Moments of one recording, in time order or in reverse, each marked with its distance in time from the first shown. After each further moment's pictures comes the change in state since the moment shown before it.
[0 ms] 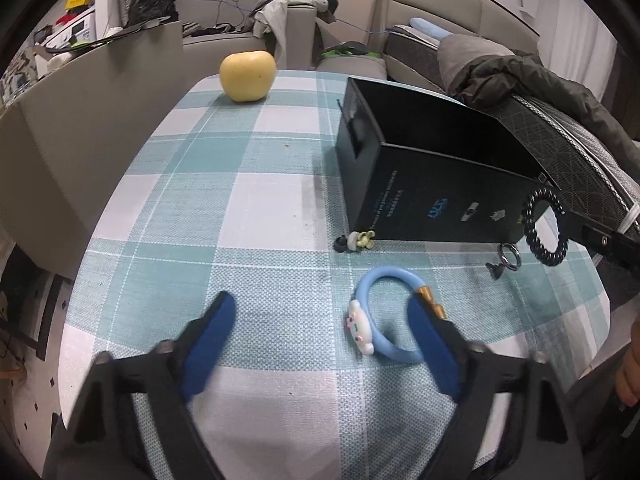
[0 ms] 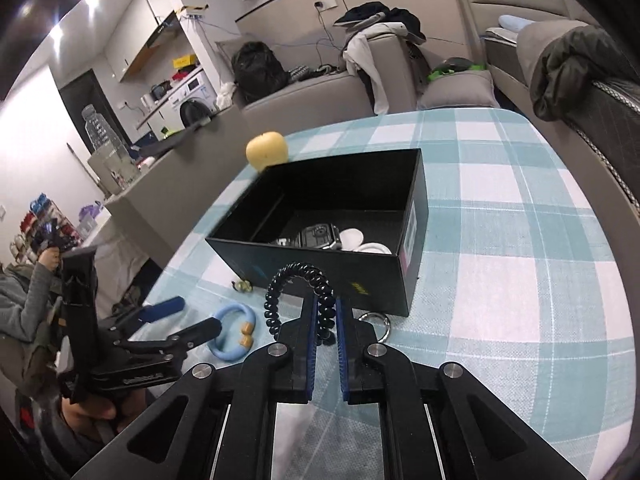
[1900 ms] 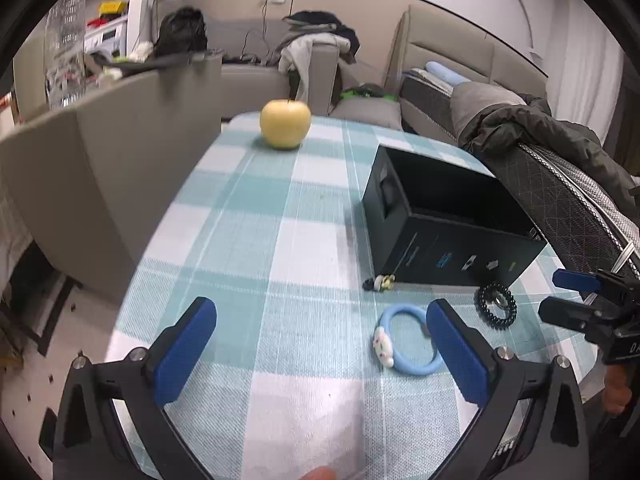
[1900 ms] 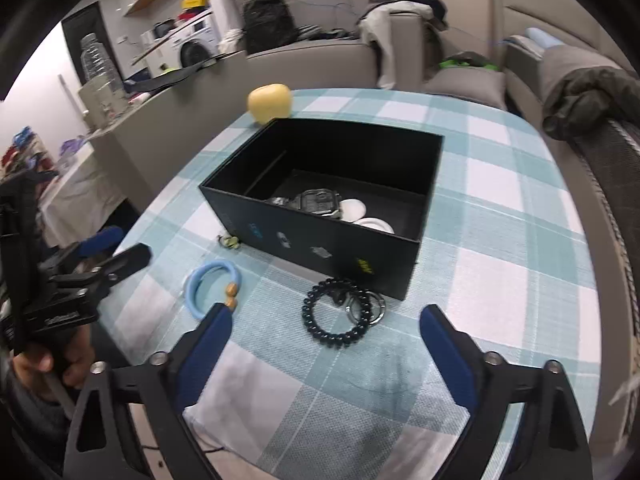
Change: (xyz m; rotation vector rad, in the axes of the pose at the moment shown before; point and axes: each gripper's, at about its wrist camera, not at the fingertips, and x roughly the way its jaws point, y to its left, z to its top) left arm -0.028 0.028 0.004 -0.092 -0.136 0.015; right arm 0.011 0.021 -0.002 -0.174 0.147 -0.100
